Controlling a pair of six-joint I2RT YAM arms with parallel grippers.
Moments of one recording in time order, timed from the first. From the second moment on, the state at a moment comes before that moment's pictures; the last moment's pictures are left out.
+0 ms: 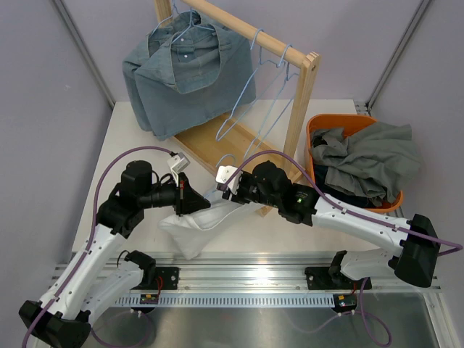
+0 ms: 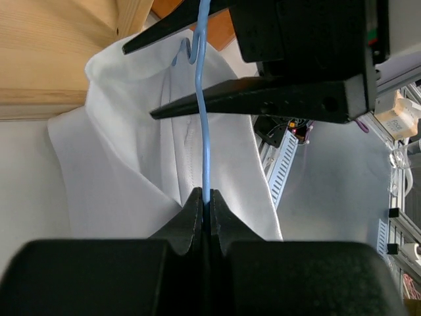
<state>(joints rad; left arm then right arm) -0.42 0.76 0.80 -0.48 0.81 -0.26 1.03 1.27 1.00 -0.08 -0.04 -0.46</state>
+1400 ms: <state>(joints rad) -0.48 0.78 1.11 -0.87 0.23 -0.30 0.98 1.36 1.08 -0.42 0.27 -0.38</state>
